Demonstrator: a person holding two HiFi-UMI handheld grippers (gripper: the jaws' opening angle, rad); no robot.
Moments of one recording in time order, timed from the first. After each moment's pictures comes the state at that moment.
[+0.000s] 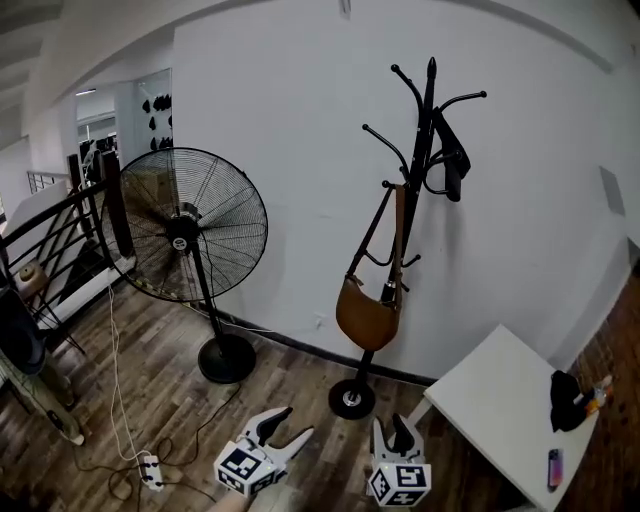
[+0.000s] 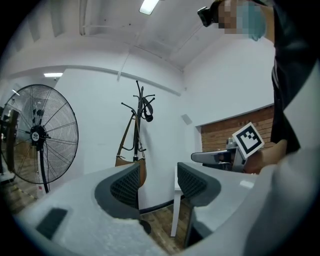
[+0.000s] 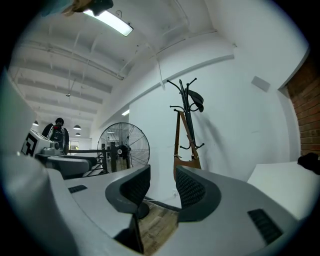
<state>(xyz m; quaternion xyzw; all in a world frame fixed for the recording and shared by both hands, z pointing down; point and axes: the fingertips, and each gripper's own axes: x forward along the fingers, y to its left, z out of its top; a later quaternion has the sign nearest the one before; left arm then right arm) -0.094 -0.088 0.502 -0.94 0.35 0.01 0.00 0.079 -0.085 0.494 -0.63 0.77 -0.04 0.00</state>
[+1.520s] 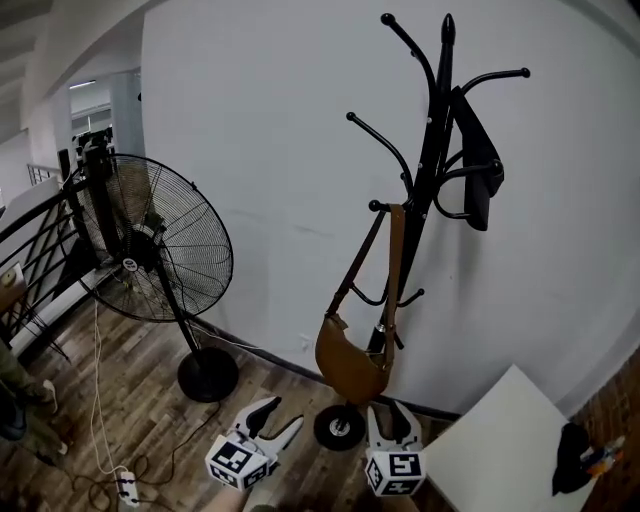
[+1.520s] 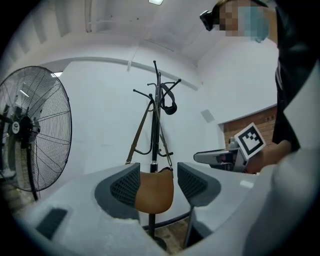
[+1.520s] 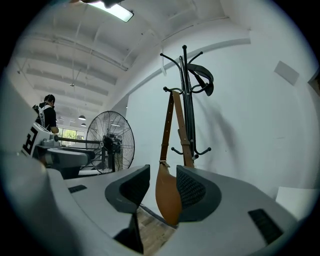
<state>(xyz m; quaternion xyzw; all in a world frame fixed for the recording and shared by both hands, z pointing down) -0.015 -0.356 0.501 -0.91 0.40 0.03 -0.02 0.164 -0.366 0.492 -0.61 0.79 -0.01 -0.04</state>
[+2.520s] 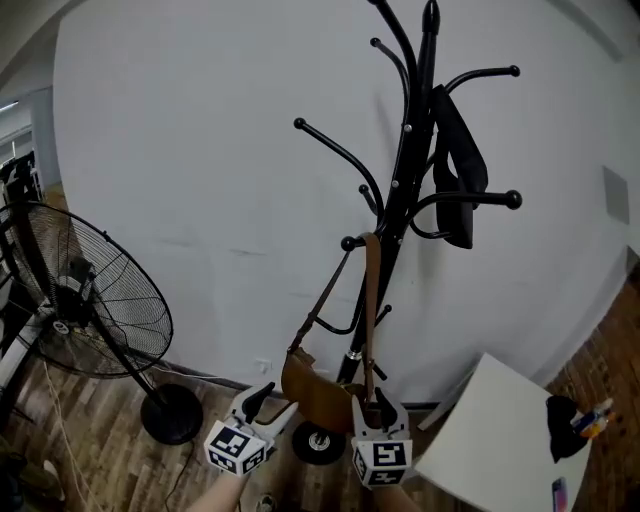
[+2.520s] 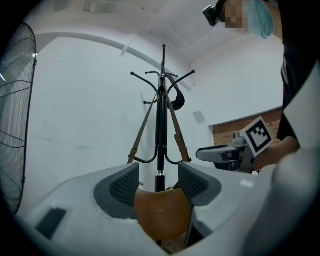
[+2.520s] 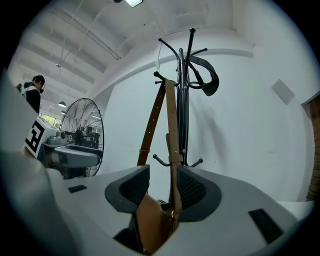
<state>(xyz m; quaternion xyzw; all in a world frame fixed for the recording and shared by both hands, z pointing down) 0.012 -0.528 0.481 -0.96 0.28 0.02 -0.01 0.164 -0.484 0.462 -0.70 0.71 0.02 -0.06</state>
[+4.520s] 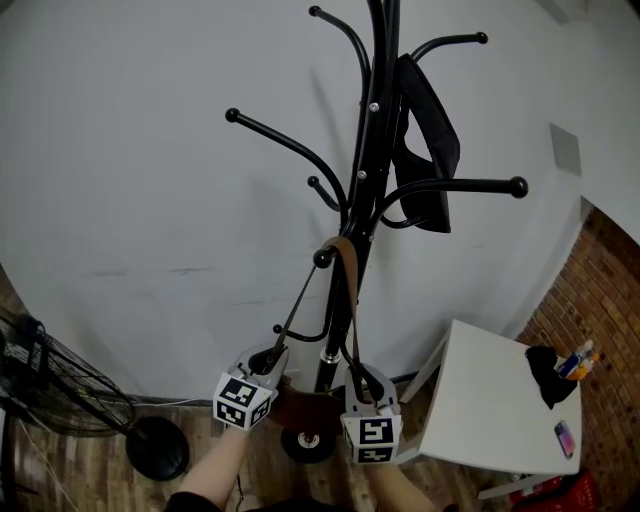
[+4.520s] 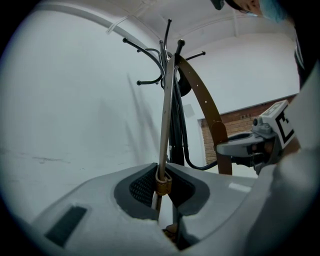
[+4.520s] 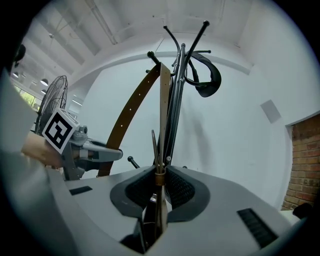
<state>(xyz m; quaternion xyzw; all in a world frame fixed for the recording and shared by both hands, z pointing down) 0.108 -0.667 0.464 -0.99 0.16 -0.01 0.04 0.194 -0.550 0.449 -0.78 0.61 0.05 -0.09</state>
